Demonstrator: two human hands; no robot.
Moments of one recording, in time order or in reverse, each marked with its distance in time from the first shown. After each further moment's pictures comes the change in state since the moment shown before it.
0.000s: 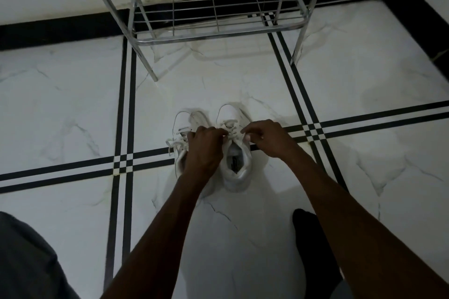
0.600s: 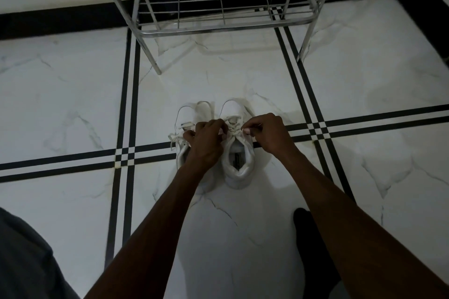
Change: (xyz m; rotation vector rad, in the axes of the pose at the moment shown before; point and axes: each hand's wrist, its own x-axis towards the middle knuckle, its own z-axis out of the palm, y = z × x) left_hand 0.005 -0.011 0.009 -0.132 -0.046 -0.094; right_hand 0.010 -0.001 0.014 0.025 0.165 -0.041
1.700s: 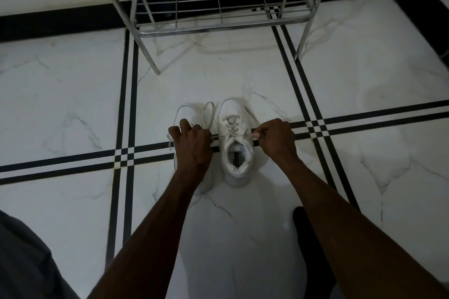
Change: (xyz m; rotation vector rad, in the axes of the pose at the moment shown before) left_hand -0.018 -0.011 -0.004 0.609 0.127 -0.031; right_hand -0.016 0.014 0.008 -0.205 0.112 0.226
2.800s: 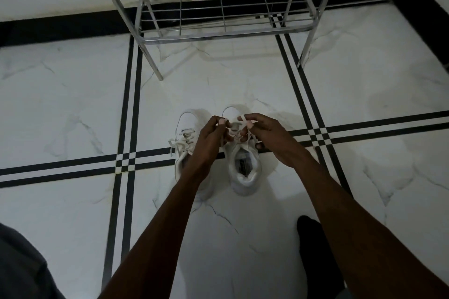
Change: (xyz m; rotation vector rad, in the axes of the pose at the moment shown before) left_hand 0.016 0.022 -0.027 -1.580 -0.246 -0.205; right_hand 0.007 -0.030 -0.032 0.729 -0.423 0.000
